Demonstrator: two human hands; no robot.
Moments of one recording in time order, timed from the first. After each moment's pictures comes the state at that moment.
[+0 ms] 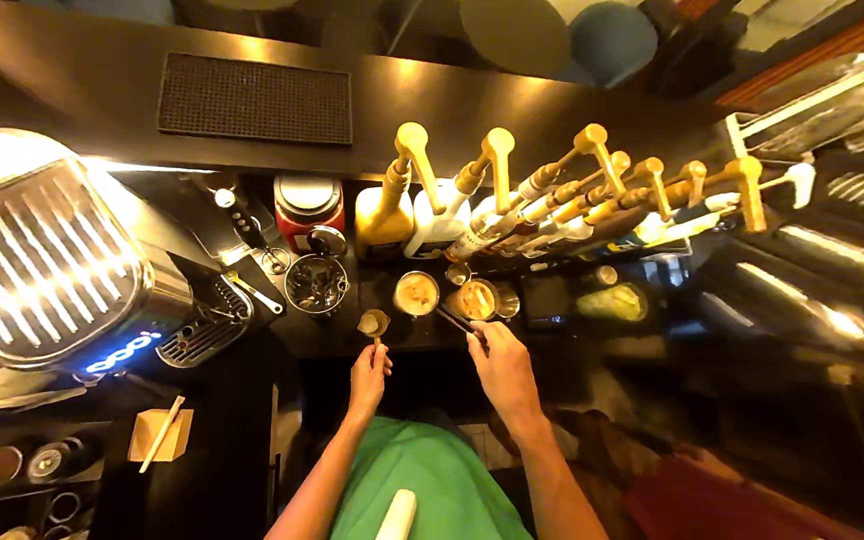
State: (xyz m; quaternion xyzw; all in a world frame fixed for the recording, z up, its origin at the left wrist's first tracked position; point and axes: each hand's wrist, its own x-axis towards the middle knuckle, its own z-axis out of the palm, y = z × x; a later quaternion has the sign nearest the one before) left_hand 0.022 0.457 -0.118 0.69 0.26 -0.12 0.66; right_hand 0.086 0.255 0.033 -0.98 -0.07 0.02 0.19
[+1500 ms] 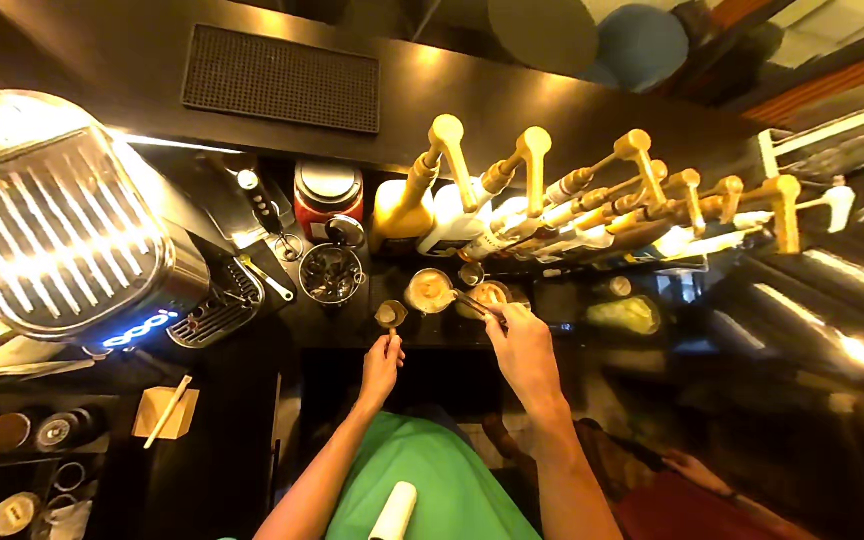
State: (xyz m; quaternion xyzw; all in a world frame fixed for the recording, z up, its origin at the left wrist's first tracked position) left_hand 0.033 0.454 -0.115 0.69 0.25 -0.14 0.67; right_hand 0.121 0.266 0.053 -0.98 -0.08 0.03 0.16
